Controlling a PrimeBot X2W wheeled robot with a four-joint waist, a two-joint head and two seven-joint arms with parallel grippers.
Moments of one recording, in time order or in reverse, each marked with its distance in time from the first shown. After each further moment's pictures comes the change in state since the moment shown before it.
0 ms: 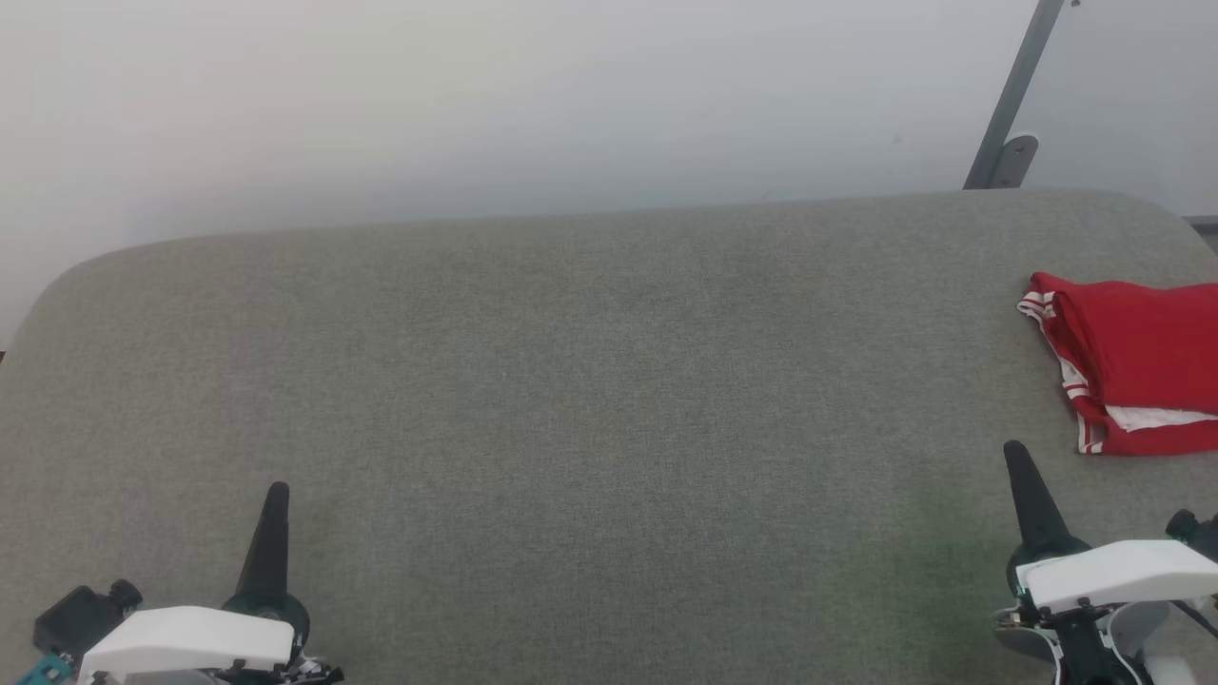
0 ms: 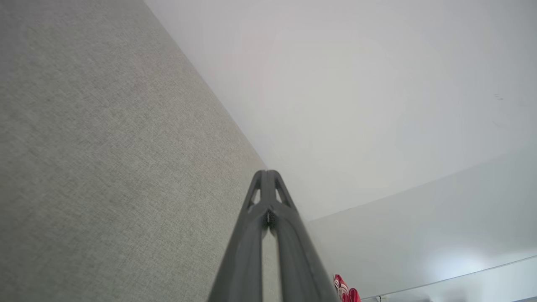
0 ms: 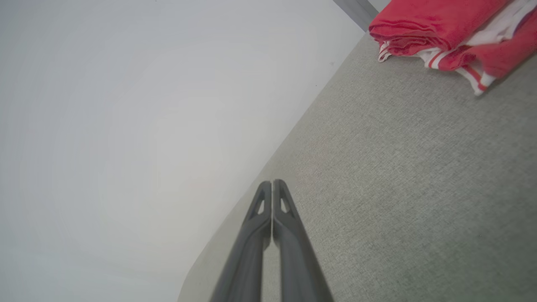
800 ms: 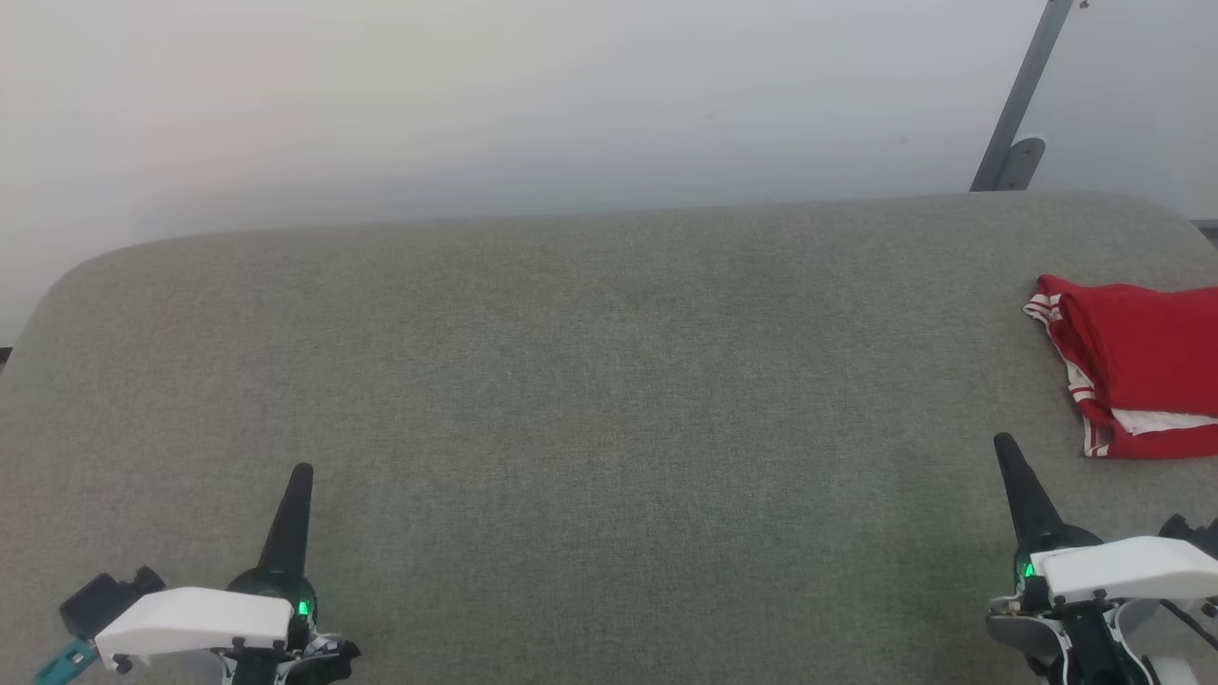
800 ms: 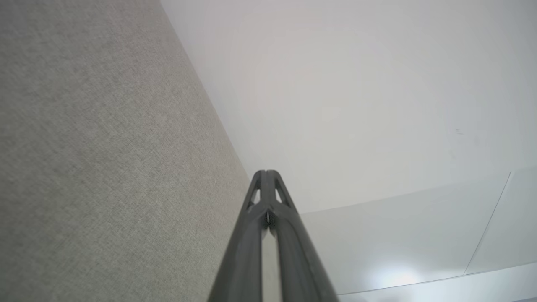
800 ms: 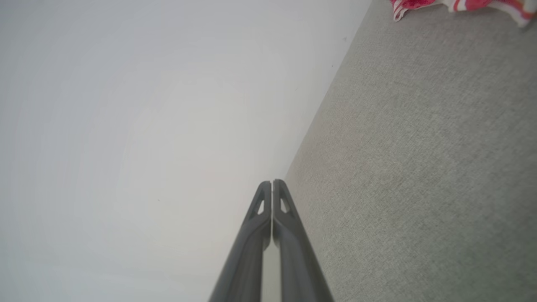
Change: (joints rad) left arm -0.041 -0.026 -0.006 0.022 -0.209 0.000 0.062; right arm -0.005 0.027 -0.016 -0.020 0.224 0.000 0.060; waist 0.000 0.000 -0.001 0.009
